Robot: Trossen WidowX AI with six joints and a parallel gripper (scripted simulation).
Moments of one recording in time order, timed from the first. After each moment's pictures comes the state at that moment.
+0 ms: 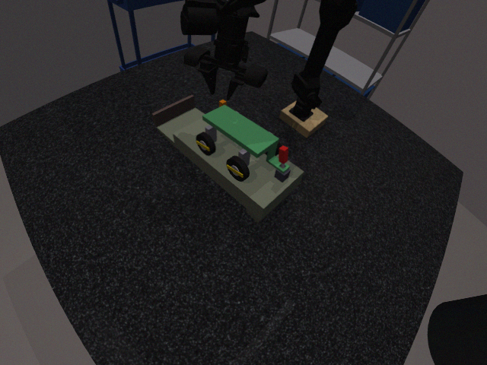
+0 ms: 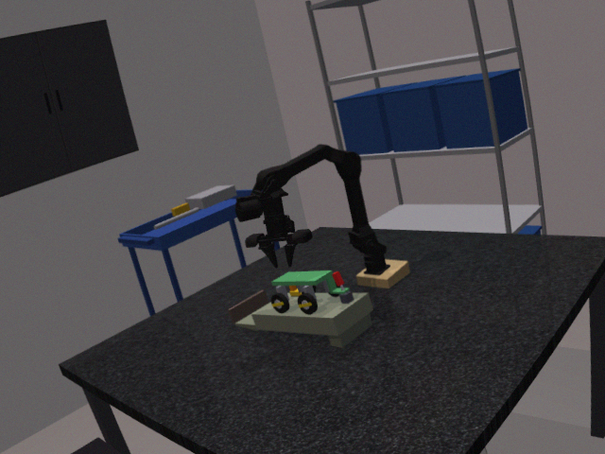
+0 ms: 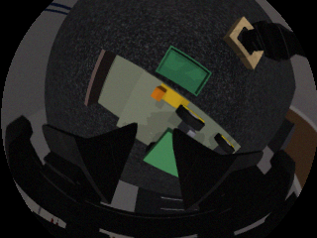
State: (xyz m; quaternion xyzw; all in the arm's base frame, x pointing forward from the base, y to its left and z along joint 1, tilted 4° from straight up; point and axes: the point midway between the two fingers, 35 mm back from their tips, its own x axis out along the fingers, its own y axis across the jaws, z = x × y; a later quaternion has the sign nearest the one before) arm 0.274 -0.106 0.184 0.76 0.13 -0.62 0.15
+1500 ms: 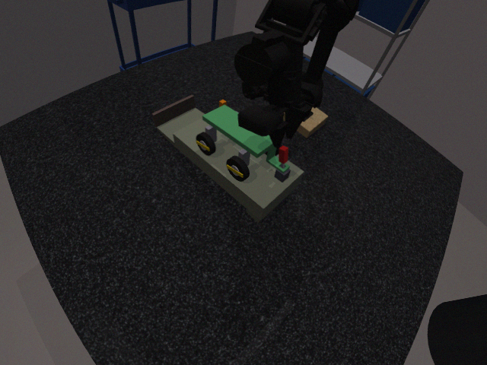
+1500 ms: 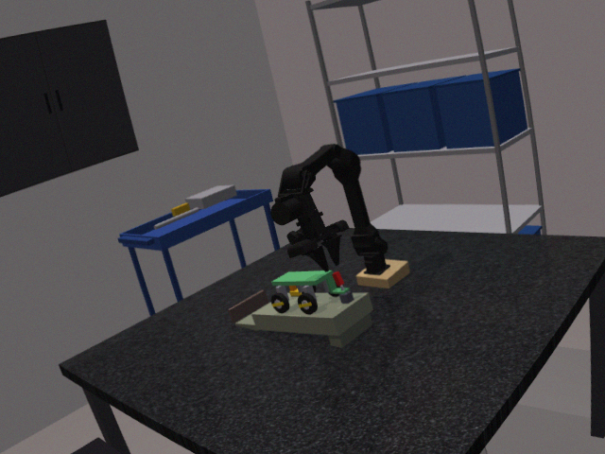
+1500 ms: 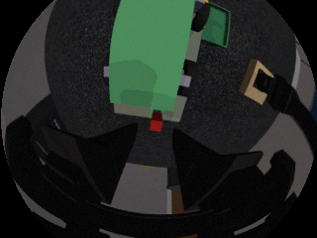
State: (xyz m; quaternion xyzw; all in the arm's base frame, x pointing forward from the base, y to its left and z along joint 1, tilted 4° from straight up) arm 0.297 0.091 0.208 0.60 0.54 -0.39 0.44
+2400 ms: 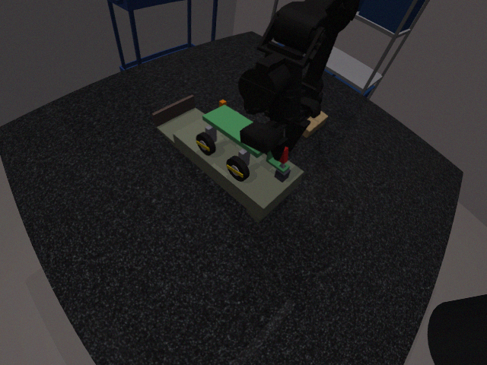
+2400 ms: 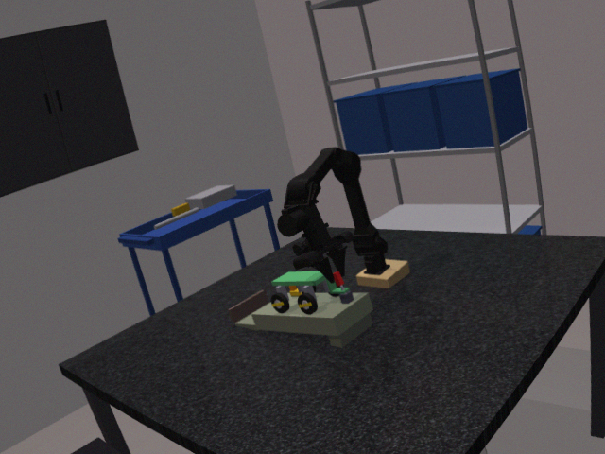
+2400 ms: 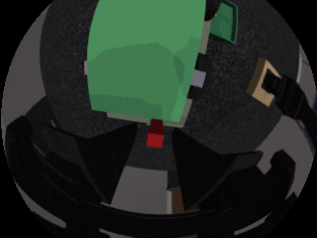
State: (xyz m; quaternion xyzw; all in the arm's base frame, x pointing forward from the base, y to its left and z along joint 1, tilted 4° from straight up) arm 0.300 0.102 0.178 0.60 0.54 -0.39 0.44
